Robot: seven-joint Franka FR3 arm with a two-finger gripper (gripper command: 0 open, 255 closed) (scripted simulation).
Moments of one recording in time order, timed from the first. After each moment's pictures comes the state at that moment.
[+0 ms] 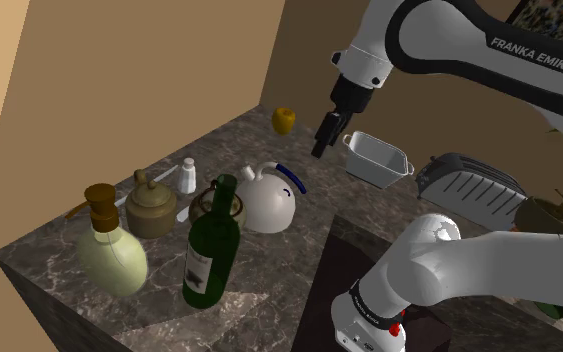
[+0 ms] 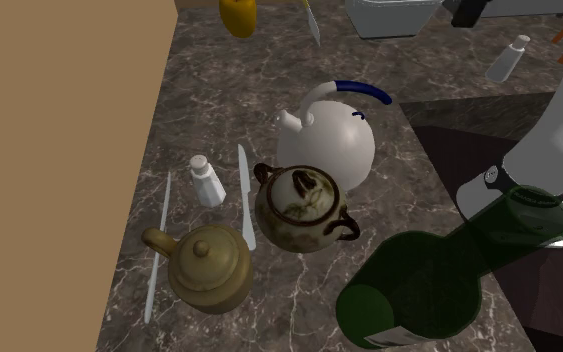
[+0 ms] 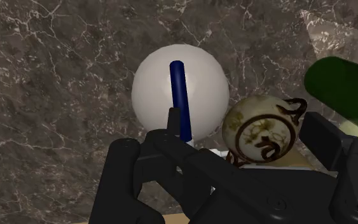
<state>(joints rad) 0.02 -0.83 0.07 -2.42 0.09 1.61 -0.17</state>
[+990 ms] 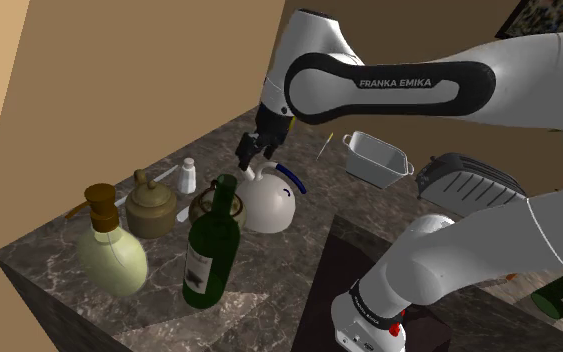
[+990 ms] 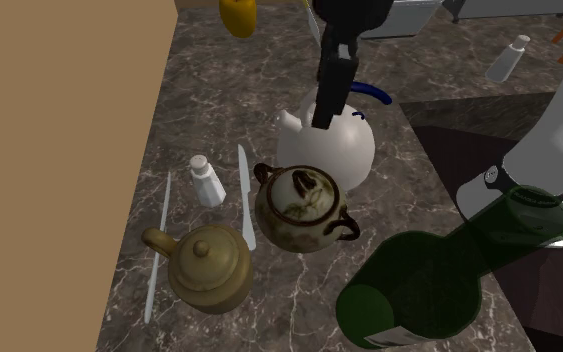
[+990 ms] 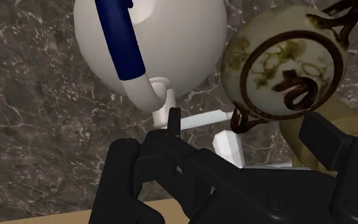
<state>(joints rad) 0.00 -0.48 0.28 -2.44 0.13 2.09 0.08</state>
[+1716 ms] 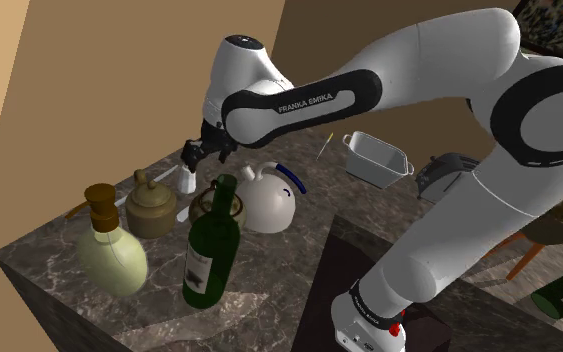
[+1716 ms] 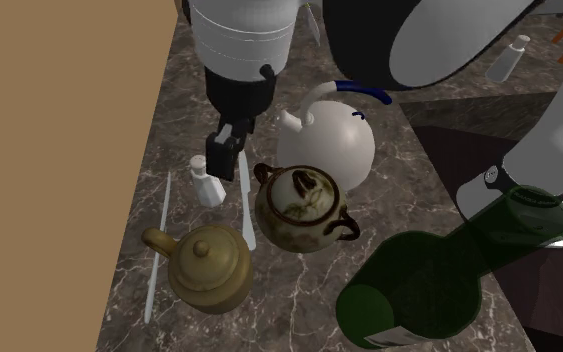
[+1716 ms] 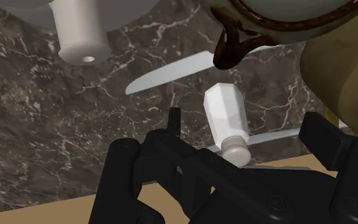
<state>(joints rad) -0.07 -0.05 0.43 -2.25 -0.09 2.37 0.41</state>
